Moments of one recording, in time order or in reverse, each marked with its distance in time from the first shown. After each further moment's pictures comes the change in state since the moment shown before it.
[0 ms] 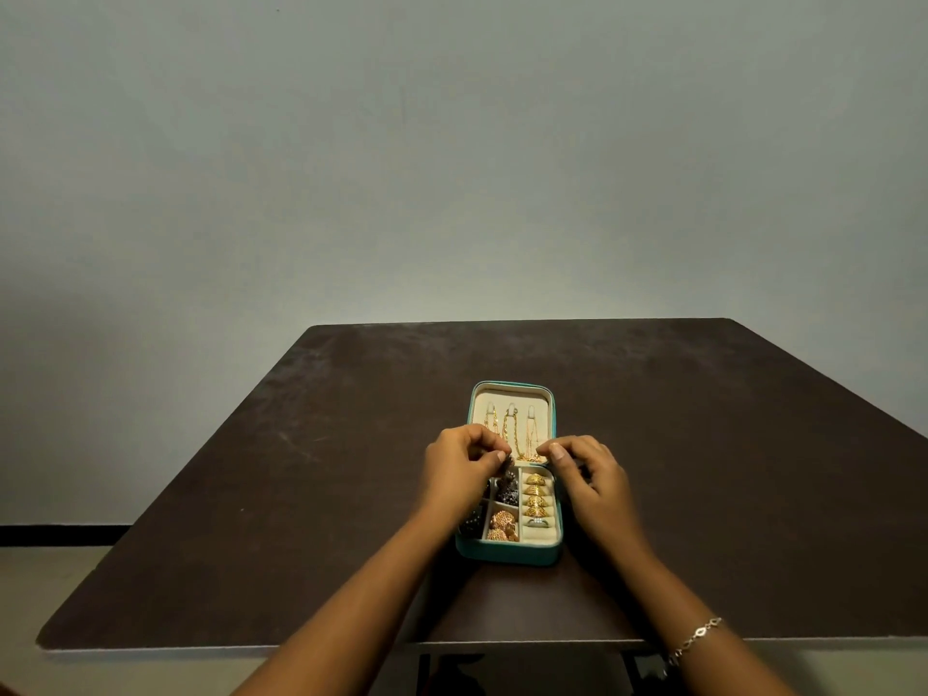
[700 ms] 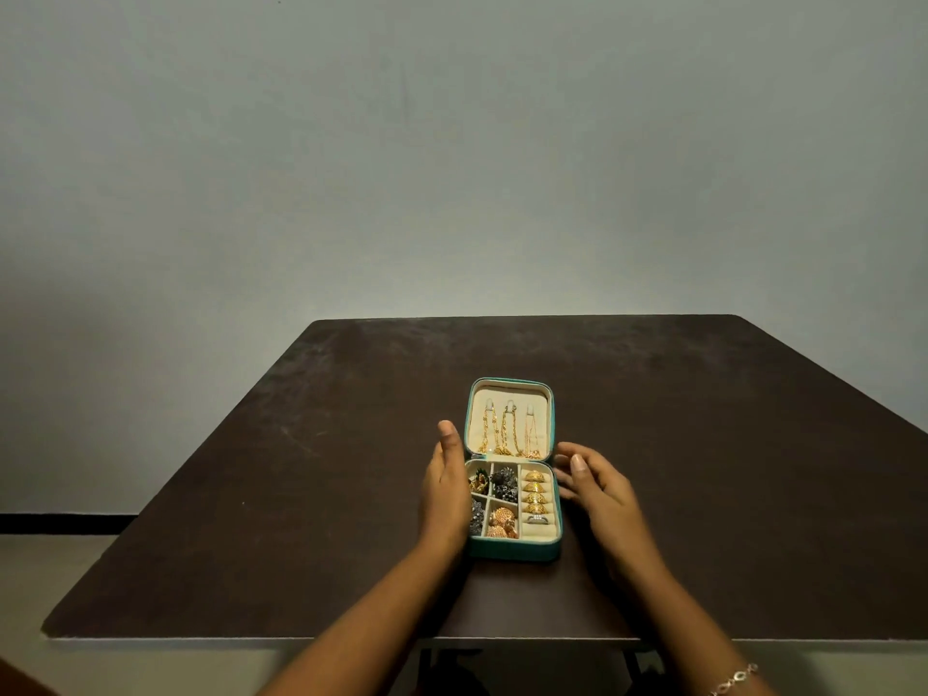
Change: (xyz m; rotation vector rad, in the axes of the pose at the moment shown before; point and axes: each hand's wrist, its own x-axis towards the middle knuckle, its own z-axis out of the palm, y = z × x) left_hand -0.012 -0.015 0.020 -0.418 0.173 -0.192; right_hand -0.011 -0.003 -0.009 0.415 -0.097 0.289
